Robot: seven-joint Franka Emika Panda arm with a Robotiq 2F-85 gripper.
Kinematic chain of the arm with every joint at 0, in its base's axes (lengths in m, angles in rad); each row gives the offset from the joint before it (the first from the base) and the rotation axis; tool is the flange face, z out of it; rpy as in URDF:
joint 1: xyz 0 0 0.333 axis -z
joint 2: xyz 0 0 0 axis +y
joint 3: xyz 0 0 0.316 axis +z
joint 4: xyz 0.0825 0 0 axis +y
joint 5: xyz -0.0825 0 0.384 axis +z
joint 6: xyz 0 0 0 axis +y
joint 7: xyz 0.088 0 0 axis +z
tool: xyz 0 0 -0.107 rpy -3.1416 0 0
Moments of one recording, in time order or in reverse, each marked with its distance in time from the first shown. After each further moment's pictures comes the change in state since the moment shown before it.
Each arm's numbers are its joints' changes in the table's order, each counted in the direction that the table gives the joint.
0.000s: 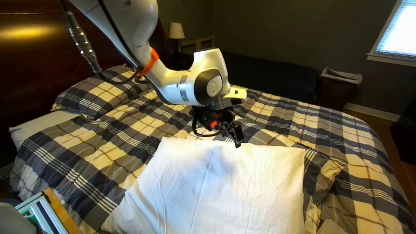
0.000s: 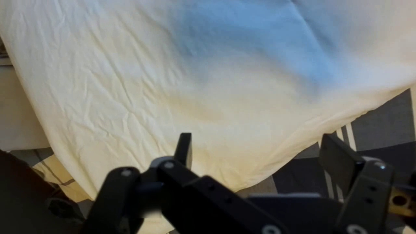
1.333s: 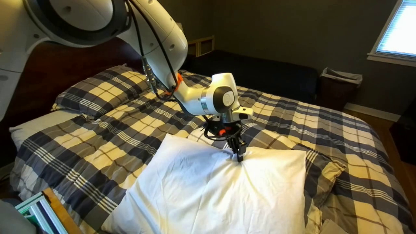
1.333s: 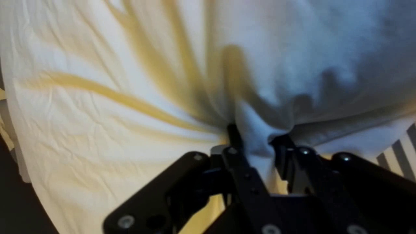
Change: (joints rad) arm -0.156 0.389 -0.139 -0.363 0.055 0.225 -0.109
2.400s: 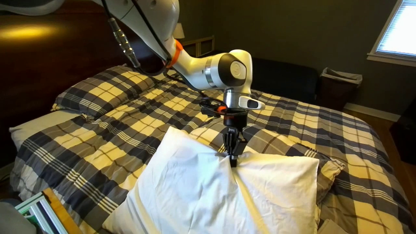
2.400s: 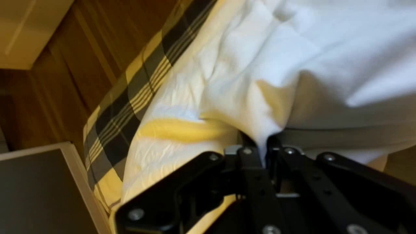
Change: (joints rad) arm 0.048 -0.238 -0.018 0.043 0.022 0.560 0.086
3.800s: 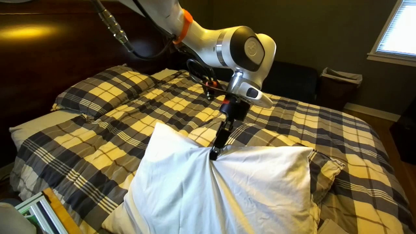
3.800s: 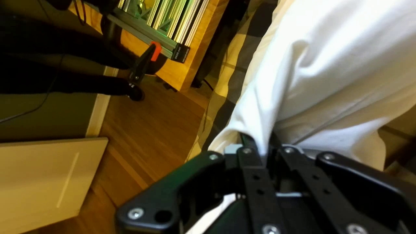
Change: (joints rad) arm 0.114 -0.078 0.043 -0.081 0.162 0.404 -0.263
